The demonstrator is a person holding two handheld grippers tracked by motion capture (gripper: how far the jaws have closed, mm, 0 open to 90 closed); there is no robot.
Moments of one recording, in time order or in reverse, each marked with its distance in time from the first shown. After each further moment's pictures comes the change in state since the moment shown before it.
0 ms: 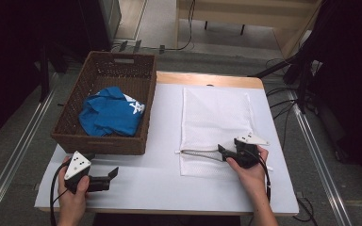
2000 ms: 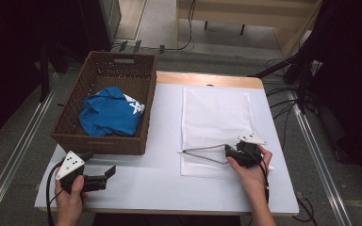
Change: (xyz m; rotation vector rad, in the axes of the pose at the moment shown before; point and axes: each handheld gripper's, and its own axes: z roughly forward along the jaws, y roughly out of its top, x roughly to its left) left arm 0.003 0.006 -0.013 -0.062 -0.022 -0.055; right arm 0.000 -0.001 0.001 0.074 -0.204 0.030
